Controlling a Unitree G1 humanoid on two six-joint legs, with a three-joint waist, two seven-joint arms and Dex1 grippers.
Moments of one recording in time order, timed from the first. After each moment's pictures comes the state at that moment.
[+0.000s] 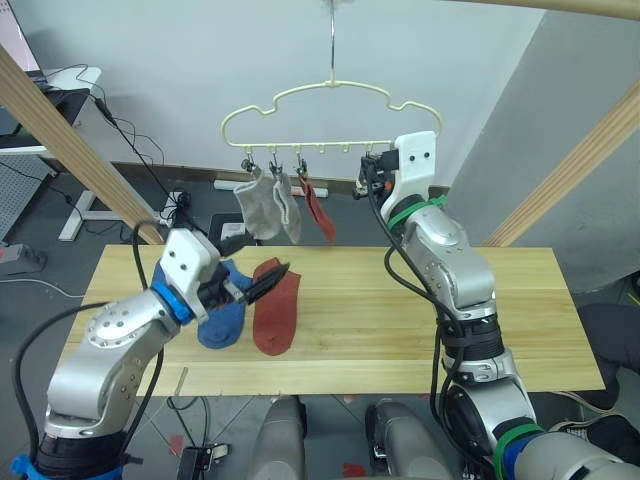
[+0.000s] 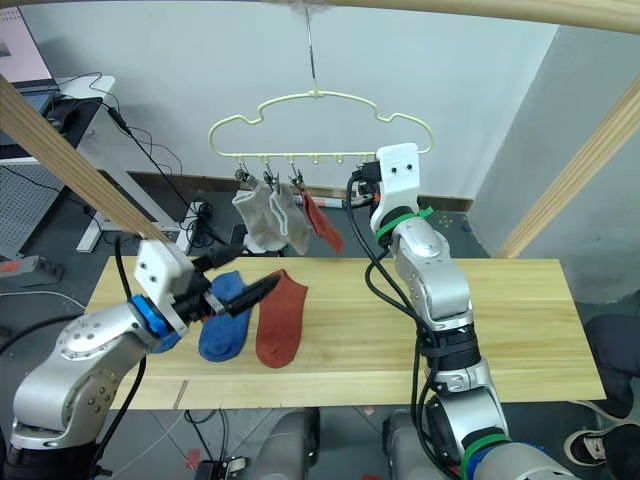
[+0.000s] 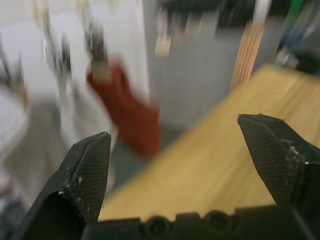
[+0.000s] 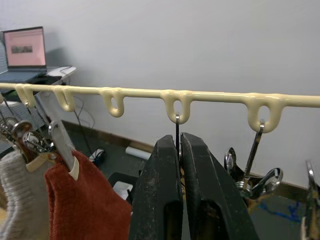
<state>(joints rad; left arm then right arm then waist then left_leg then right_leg) -0.05 0.66 0.16 -0.38 -0.52 0.51 -0.62 -0.73 0.01 0.02 -0.04 0.12 0.55 0.15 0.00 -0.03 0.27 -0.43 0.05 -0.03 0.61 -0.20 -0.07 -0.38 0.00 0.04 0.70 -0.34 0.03</state>
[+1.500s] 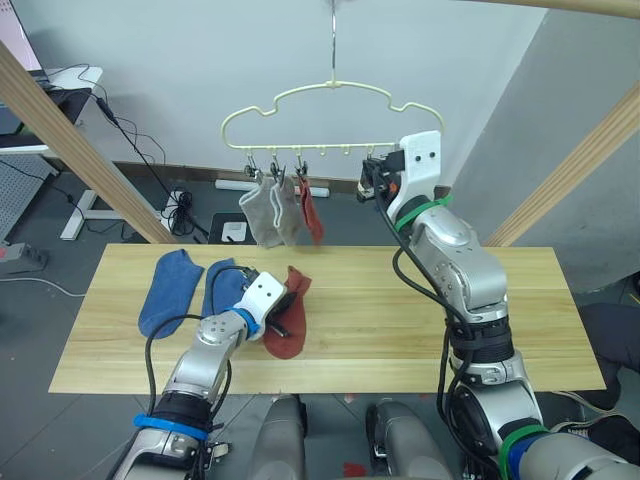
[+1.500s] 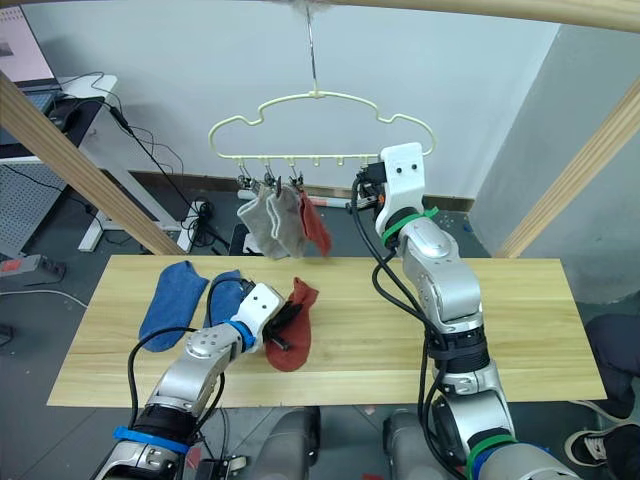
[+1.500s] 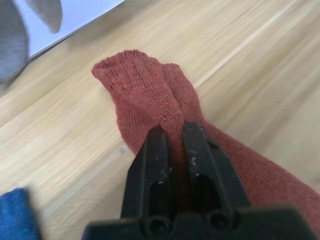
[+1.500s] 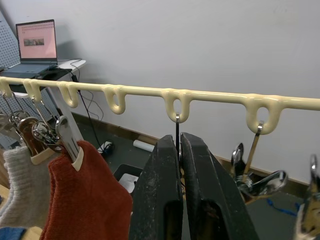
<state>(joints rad) -0.25 0.38 -0.11 0.25 -0.07 0.19 -0.59 -0.71 -0.02 0.02 -0.11 0.15 0.62 0.18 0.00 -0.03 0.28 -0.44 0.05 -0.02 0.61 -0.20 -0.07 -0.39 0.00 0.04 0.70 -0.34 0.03</state>
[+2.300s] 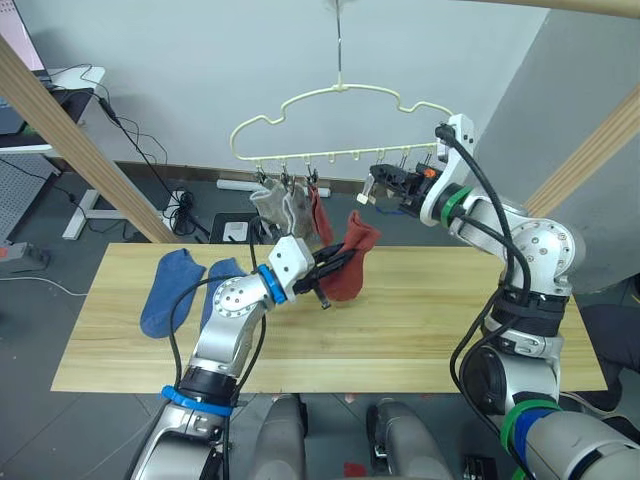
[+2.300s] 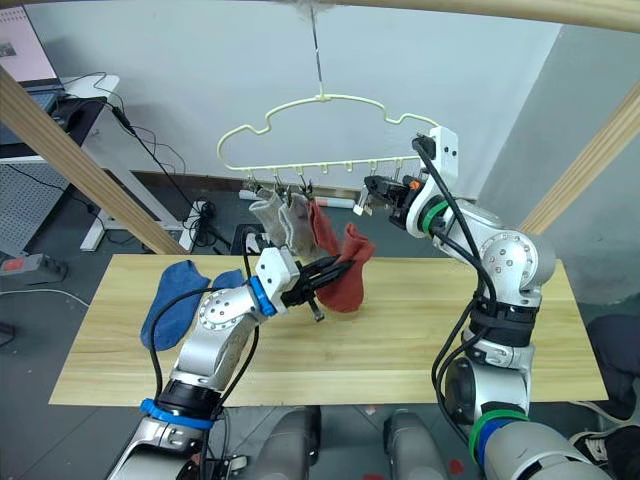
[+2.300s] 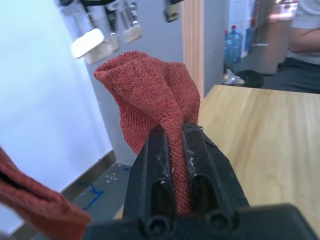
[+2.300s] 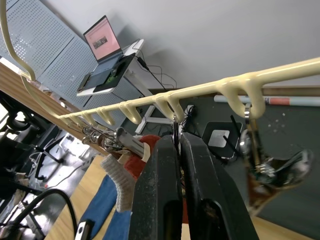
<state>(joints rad) -0.41 0.28 -0.13 0.13 -0.24 -0.05 -0.84 -0.88 -0.09 -0.36 -0.13 0.68 1.26 0.18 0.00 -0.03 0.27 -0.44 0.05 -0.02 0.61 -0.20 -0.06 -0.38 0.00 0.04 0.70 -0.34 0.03</state>
